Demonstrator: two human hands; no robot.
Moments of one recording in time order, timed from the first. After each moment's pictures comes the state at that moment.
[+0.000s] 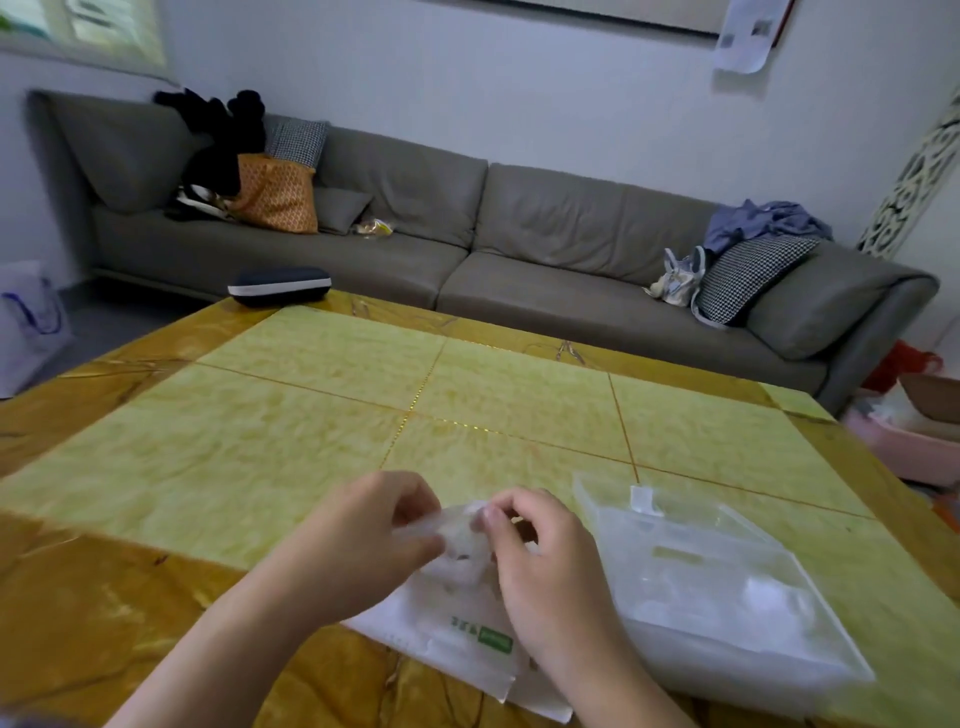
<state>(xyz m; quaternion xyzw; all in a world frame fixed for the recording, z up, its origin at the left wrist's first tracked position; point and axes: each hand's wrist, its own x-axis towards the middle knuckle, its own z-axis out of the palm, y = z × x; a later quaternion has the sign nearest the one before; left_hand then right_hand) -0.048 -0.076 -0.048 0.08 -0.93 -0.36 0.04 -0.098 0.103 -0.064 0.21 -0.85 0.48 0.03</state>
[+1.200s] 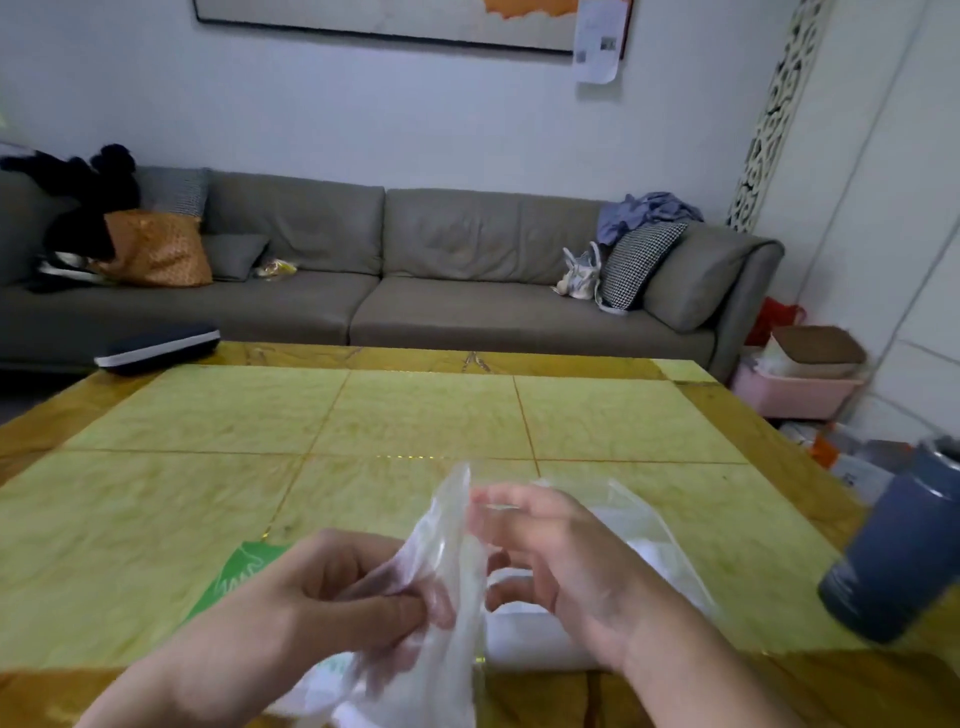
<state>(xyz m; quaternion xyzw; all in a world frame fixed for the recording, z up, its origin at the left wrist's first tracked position) -0.042 -0.014 -0.003 -0.14 -0.75 -0.63 -0.13 -0.119 0.210 -0.014 0.11 -0.65 0.70 -0.26</state>
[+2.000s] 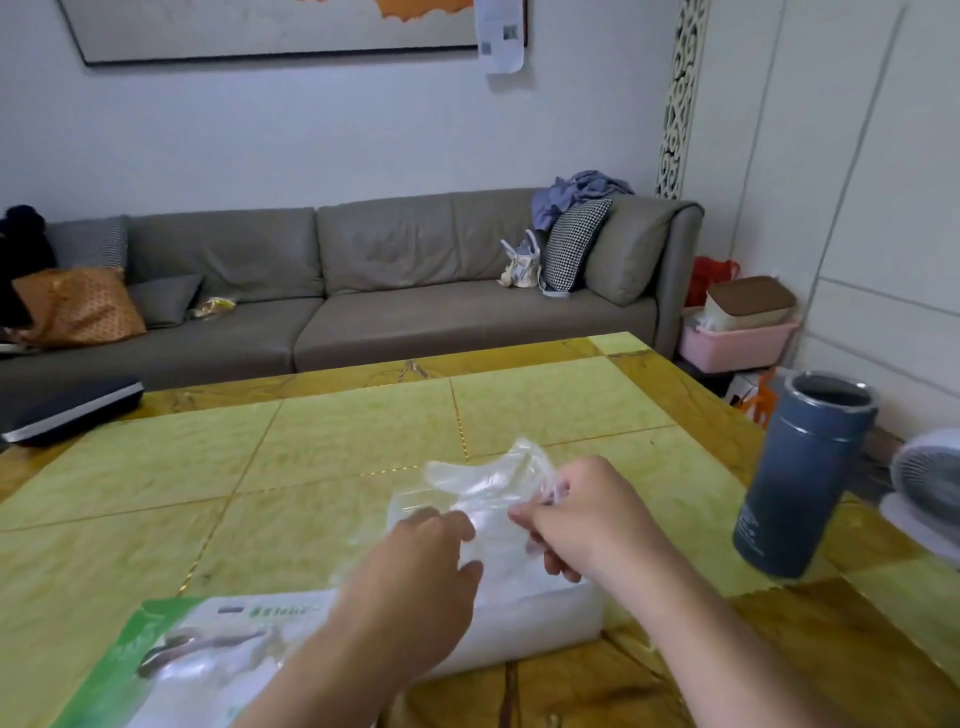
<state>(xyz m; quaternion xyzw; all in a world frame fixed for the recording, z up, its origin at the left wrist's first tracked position) -0.105 0.136 -0.026 -0.05 -0.98 -0.18 0.06 -0.144 0.313 -0.014 -0.02 -0.86 0.50 -0.04</state>
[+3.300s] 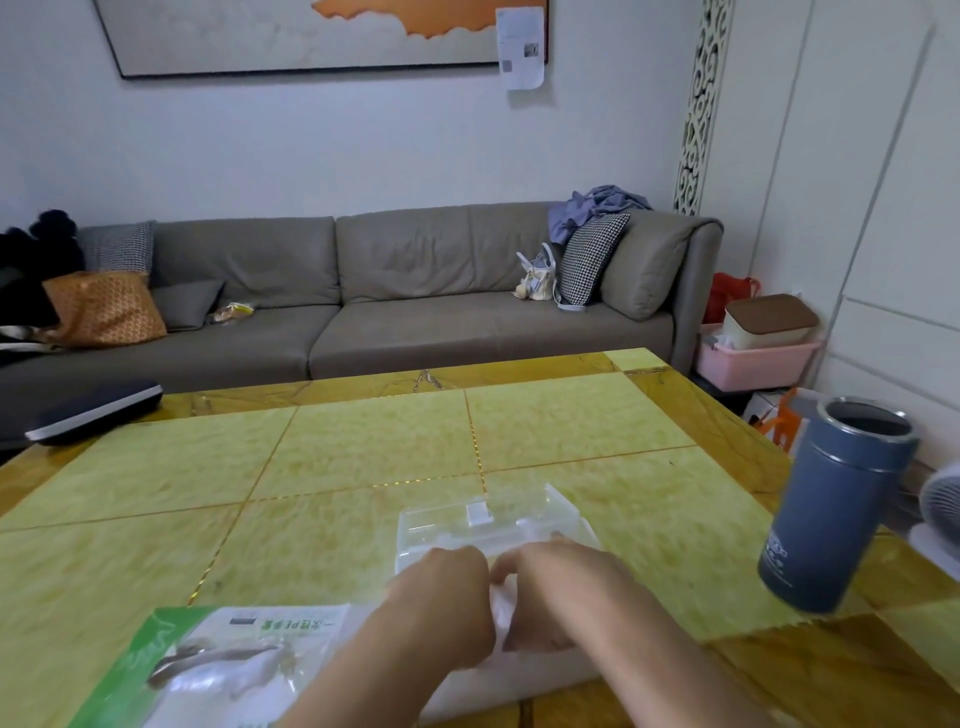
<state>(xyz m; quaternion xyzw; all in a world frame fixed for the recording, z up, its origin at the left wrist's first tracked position) -0.129 0.149 -0.031 -0.01 -0.99 -0.05 -0.14 -0.145 0.274 -0.015 0.10 -0.96 0.07 -0.24</state>
